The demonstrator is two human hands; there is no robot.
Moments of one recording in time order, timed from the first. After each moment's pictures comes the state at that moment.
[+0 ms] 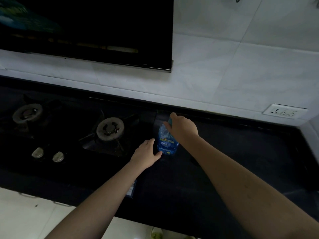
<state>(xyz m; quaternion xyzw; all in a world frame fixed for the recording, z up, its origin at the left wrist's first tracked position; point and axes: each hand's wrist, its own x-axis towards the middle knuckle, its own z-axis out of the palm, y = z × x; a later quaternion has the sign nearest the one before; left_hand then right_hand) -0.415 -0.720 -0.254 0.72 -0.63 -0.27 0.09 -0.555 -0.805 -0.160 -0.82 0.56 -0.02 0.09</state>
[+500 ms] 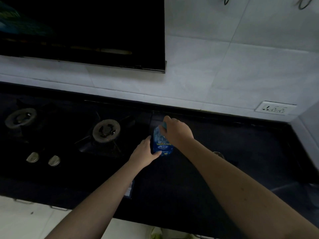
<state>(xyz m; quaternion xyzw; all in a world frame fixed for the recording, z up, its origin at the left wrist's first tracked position) -0.417 -0.726 -0.260 0.73 -0.60 -0.30 0.13 -0.559 -0.786 -0.161 -0.83 0.54 -0.06 0.12</state>
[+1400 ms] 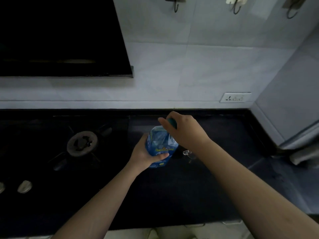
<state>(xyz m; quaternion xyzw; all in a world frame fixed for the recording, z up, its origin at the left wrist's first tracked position) -0.477 -0.710 -0.222 0.55 -0.58 -0.46 0.39 -0.643 -0.723 -0.086 -0.77 0.57 -0.25 0.17</state>
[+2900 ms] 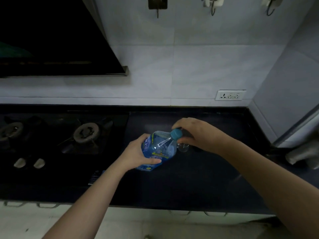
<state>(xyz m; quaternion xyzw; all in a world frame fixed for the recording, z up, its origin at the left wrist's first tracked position) -0.526 -0.640 -0.167 0.57 -0.66 -0.40 0.29 -0.784 -0.680 -0.076 -0.90 0.37 -0.13 0.18</state>
